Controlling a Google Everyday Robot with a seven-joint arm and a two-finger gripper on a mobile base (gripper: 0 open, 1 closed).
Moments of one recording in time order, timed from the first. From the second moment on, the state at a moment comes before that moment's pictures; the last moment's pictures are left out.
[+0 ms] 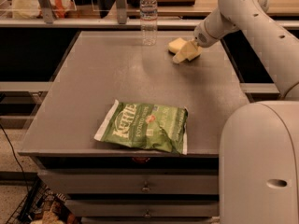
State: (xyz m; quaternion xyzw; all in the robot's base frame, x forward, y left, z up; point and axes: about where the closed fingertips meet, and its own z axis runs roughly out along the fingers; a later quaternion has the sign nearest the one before) arm 0.806 -0.176 0.835 -0.40 0.86 0.05 0.33
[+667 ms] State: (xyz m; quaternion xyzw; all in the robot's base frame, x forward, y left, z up) arm 0.806 -0.176 0.840 -0.40 0.86 0.05 0.33
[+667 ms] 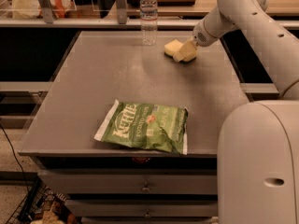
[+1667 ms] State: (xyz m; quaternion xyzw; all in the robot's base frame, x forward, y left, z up) arm 0.788 -0.161 0.892 -0.46 0.81 0.08 0.35
